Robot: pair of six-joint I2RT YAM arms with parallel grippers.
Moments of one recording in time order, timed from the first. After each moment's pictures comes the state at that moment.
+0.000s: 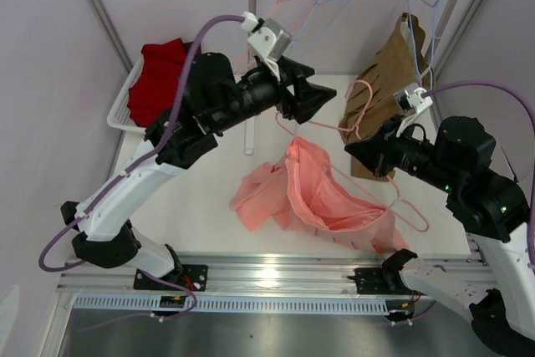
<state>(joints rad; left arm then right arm) -0.98 1.47 1.96 -0.41 0.09 -0.14 0.58 0.89 1.51 -0.84 -0.28 0.22</state>
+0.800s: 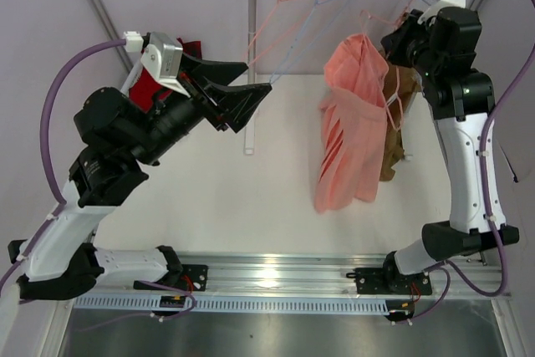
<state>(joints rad) -0.97 1.13 1.79 -0.33 -0.07 -0.15 0.20 1.49 2.09 -0.78 0.02 0.33</state>
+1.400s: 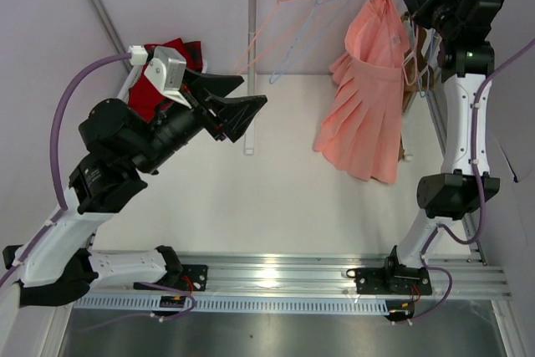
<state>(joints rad) -0.97 1.06 1.68 -0.35 -0.10 -0.15 -0.09 1.82 2.27 -0.41 -0.29 0.48</state>
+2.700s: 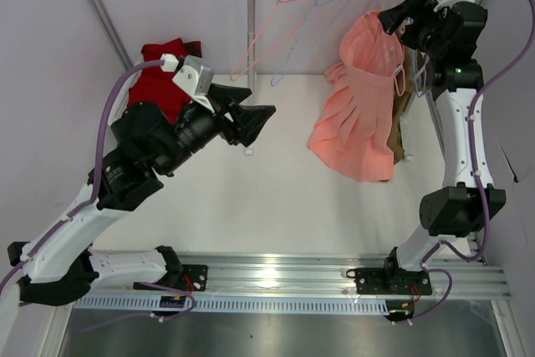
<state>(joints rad) -0.97 1.07 1.57 -0.36 -0.16 -0.16 -0.05 1.70 1.99 -0.32 -0.29 0.51</state>
